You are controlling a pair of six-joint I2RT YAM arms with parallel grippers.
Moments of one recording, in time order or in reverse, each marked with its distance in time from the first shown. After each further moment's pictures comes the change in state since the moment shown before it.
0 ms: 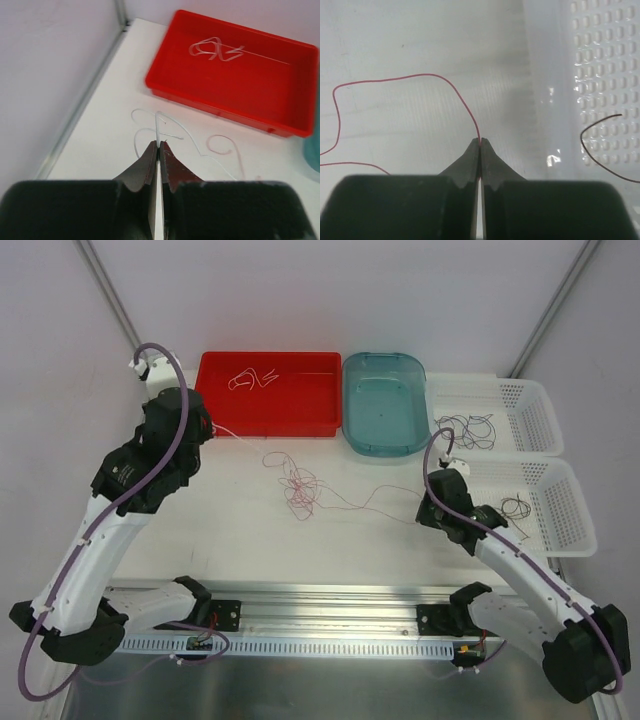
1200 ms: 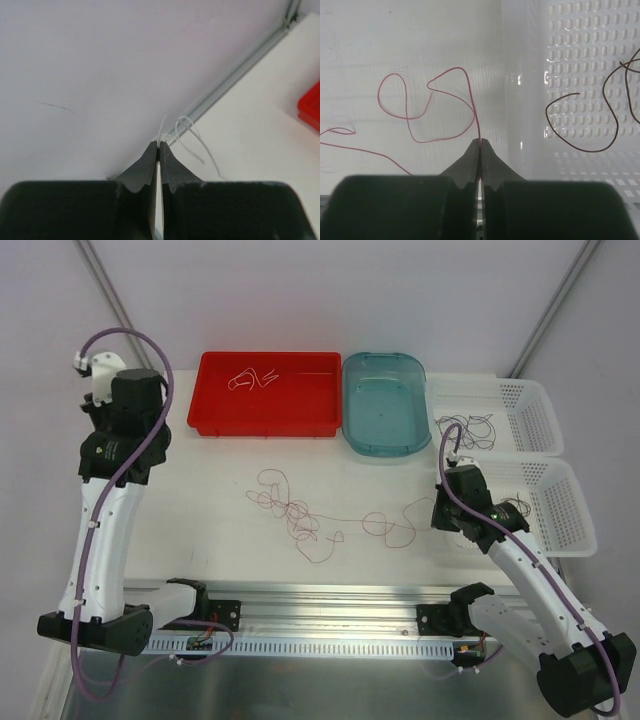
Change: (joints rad) left arm 0.439 0.065 -0.031 -0.082 -0.202 0.175; right arm -0.108 -0.095 0.124 -0.271 -0.105 -0.189
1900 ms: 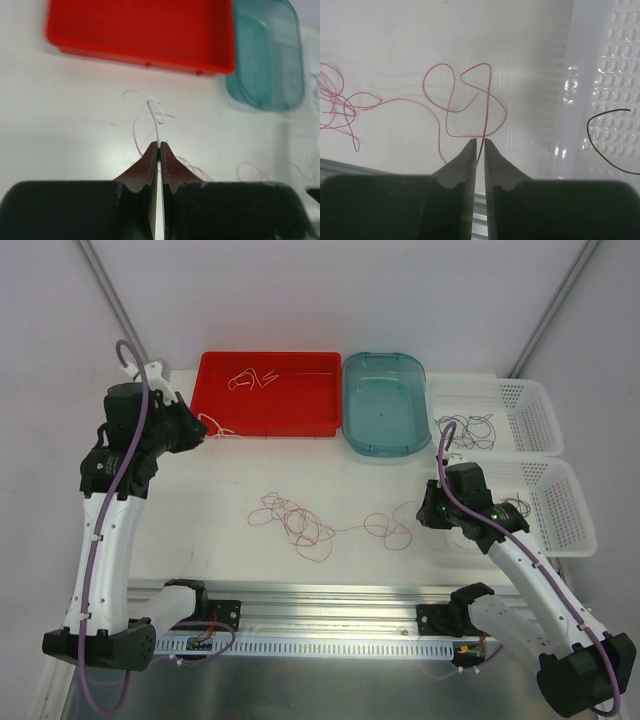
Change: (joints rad) left arm 0.133 -0.095 -0.059 0.123 1.050 -0.127; right arm -0.007 -0.006 -0.003 0.047 -0.172 -0.026
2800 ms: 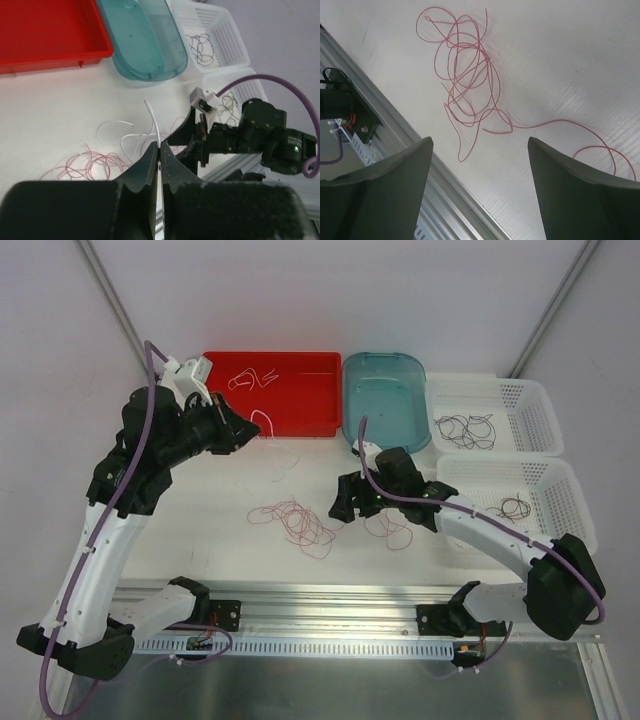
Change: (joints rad) left arm -0.327 -0.035 -0.044 0.149 0.266 -0.191; right arm 0.358 0.424 0.086 0.528 -0.302 -0.011
